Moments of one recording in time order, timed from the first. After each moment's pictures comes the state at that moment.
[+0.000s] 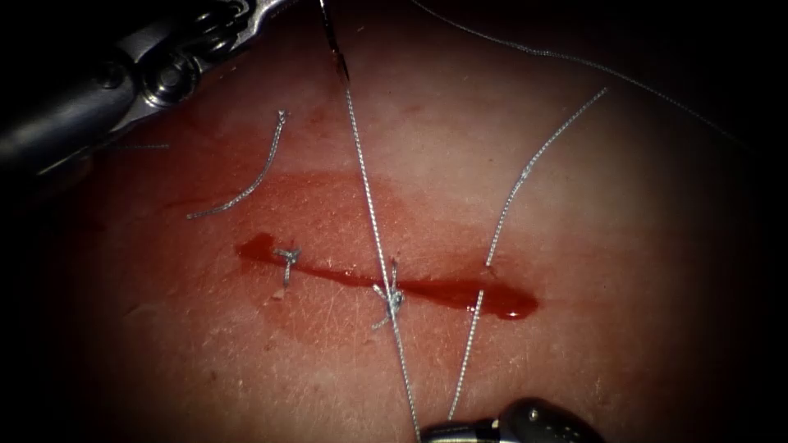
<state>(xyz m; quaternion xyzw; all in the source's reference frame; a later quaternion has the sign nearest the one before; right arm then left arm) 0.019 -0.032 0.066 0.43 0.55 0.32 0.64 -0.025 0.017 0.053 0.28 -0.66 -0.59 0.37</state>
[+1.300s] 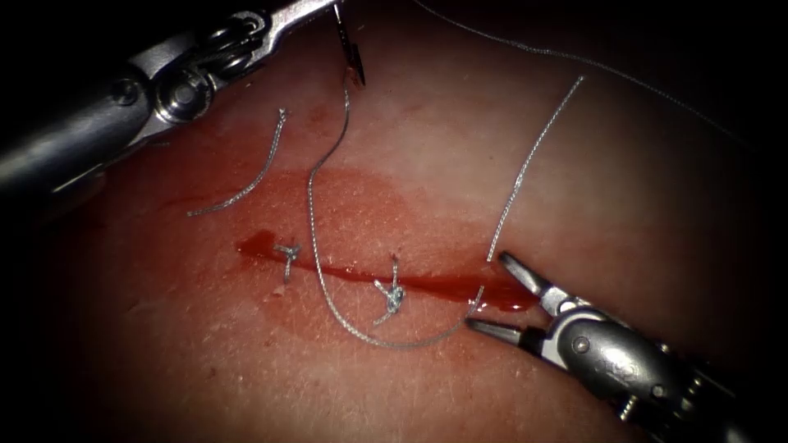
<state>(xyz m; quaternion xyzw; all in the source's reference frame) 0.016 -0.017 0.059 -0.20 0.50 0.09 0.84 -0.027 0.015 0.053 0.31 -0.66 -0.57 0.38</state>
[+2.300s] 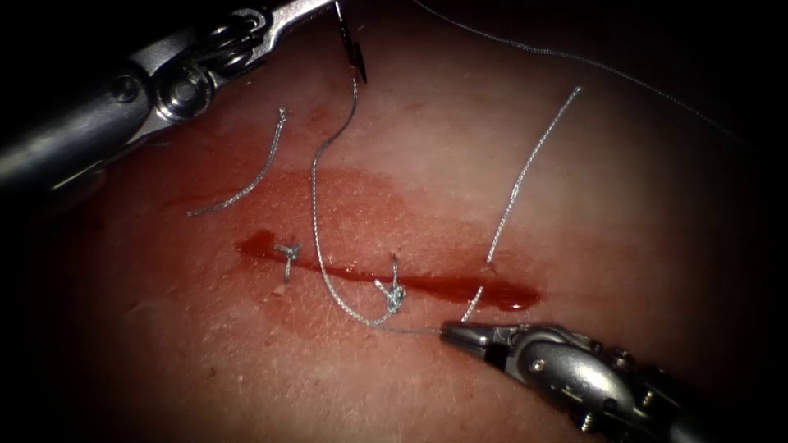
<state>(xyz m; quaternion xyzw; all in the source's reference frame) 0.018 -0.020 0.063 -0.04 0.47 0.01 0.88 -0.027 0.015 0.052 0.32 -0.66 -0.57 0.37</state>
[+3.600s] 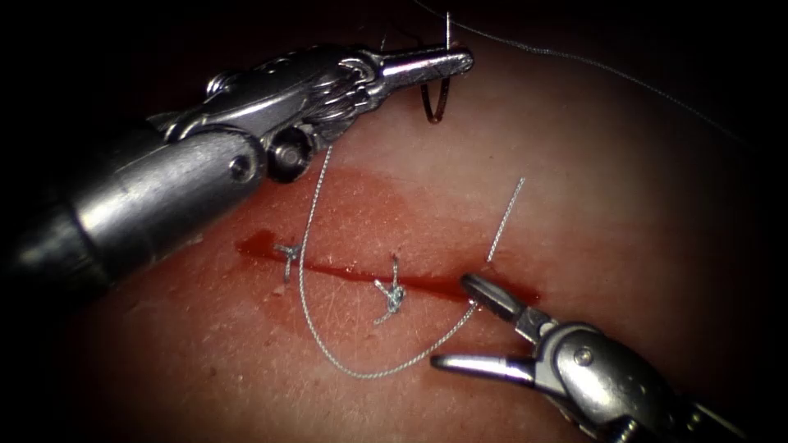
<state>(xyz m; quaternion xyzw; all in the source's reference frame) 0.017 -0.014 0.051 0.10 0.65 0.39 0.64 -0.034 0.012 0.050 0.22 -0.68 -0.36 0.60</state>
